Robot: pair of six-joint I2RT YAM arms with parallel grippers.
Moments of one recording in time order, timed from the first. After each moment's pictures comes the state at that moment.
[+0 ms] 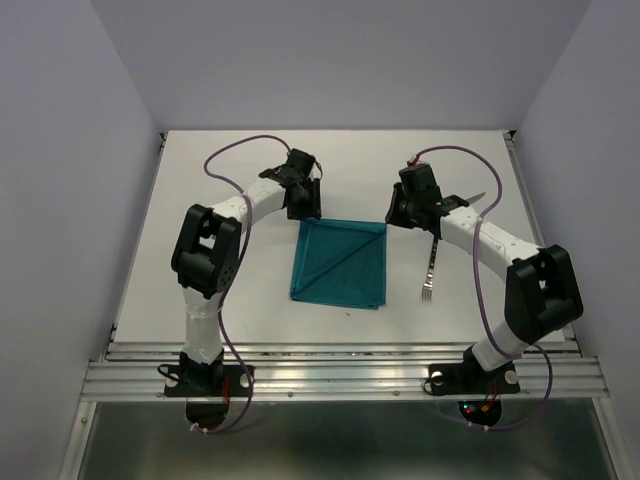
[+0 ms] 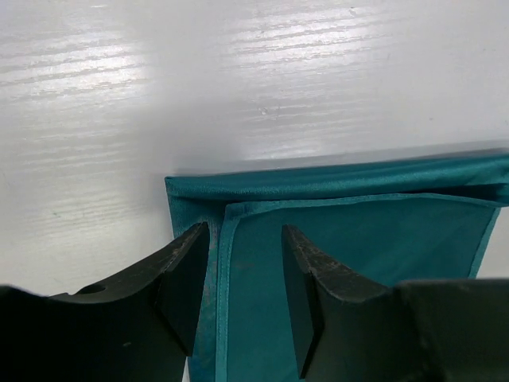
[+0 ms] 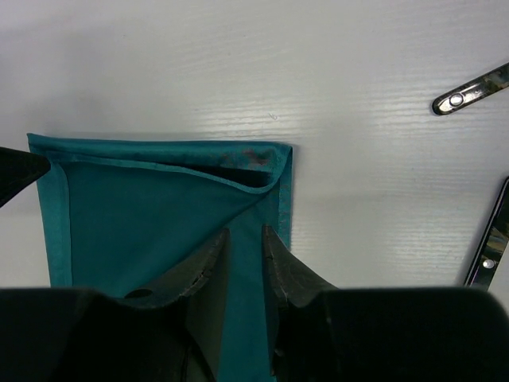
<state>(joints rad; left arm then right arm) -0.48 2.01 1.53 -0.52 0.03 -0.46 0.41 1.58 1.13 -0.34 0.14 0.55</state>
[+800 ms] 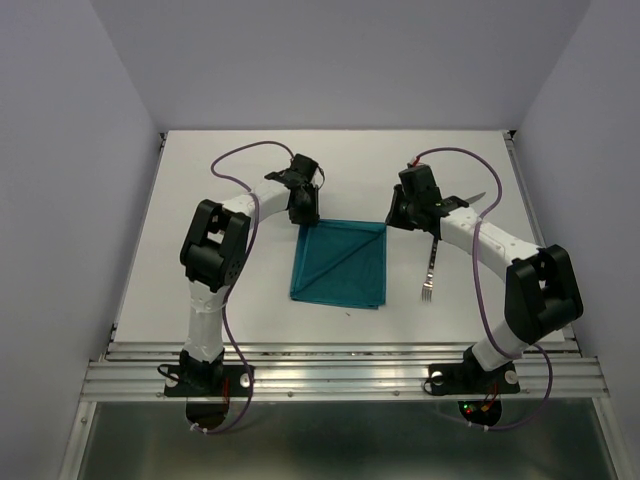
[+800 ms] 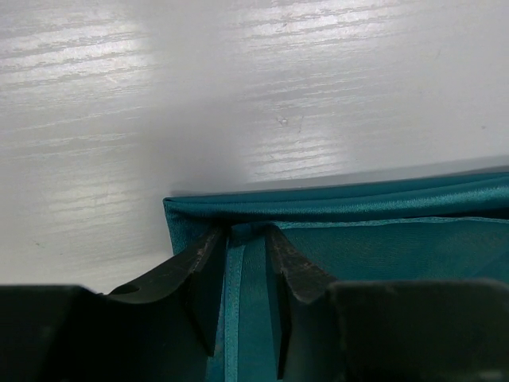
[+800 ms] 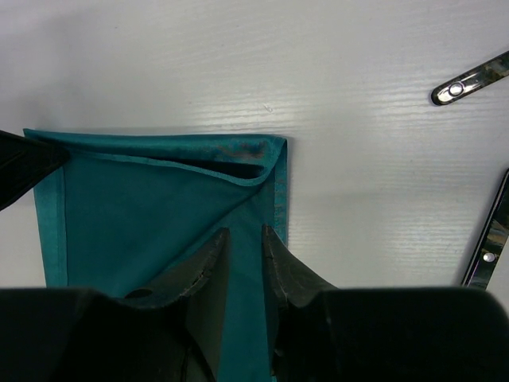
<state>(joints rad) -0.48 2.10 1.55 -0.52 0.03 -0.44 0.41 1.58 1.12 -0.35 0.13 0.56</state>
